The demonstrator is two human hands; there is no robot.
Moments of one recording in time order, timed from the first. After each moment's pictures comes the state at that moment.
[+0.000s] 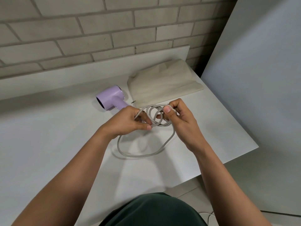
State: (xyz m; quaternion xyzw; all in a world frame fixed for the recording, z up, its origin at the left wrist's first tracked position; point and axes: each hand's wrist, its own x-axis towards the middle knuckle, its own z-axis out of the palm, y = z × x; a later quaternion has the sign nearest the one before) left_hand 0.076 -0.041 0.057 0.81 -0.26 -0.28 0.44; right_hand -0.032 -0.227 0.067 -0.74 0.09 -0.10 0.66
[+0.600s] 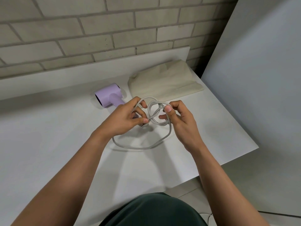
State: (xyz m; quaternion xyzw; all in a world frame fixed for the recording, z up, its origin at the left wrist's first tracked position) left_hand 0.081 -0.030 0.052 0.78 -0.30 -0.21 0.50; right_hand -0.031 -0.223 0.061 -0.76 0.12 -0.12 0.62
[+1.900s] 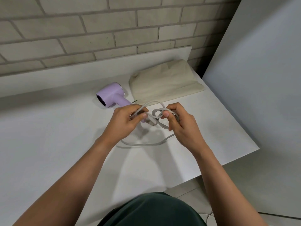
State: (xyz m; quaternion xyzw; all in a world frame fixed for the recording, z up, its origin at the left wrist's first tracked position) left_hand 0.065 -0.032 0.036 0.83 -0.29 -0.01 0.47; right_hand -0.032 -0.233 0.049 -0.86 0.06 -0.12 0.50
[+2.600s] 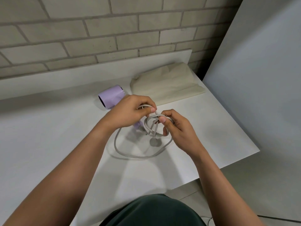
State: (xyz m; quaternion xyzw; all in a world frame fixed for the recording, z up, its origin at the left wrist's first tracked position) left_hand 0.080 -0.044 0.093 0.84 -0.32 -0.14 0.40; right_hand -0.033 -0.226 0.044 -0.81 0.04 -0.07 0.58
